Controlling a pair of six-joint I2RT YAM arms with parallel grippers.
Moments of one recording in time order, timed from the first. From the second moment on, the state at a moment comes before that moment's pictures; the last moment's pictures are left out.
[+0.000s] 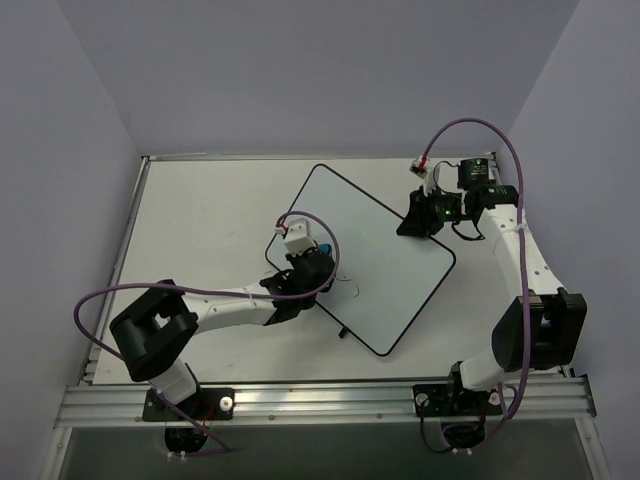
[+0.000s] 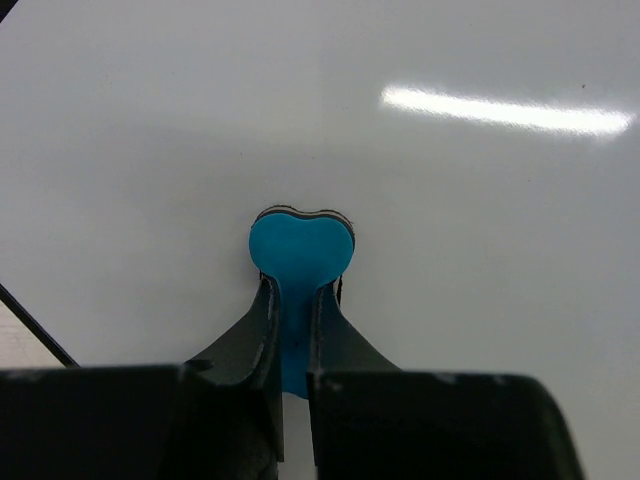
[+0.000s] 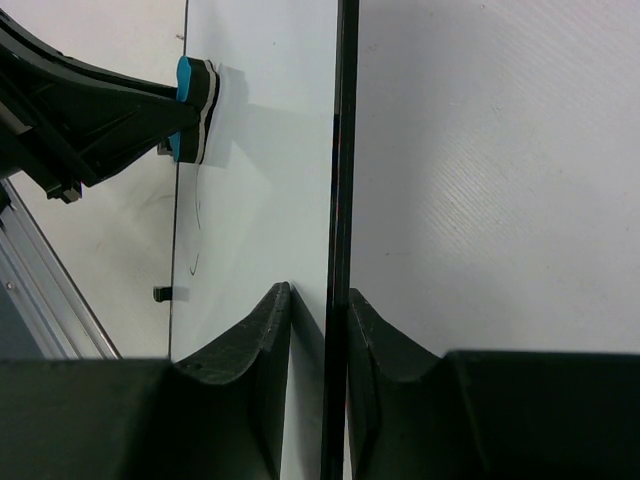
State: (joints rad) left arm -1.00 1.63 0.88 0.23 -0.73 -0.89; right arm 0.03 1.50 1.33 -0.82 -0.78 -0.42
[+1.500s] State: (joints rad) left arm -1.32 1.78 0.93 0.36 -0.91 -0.62; right arm 0.04 1.48 1.33 -0.80 -0.73 -0.45
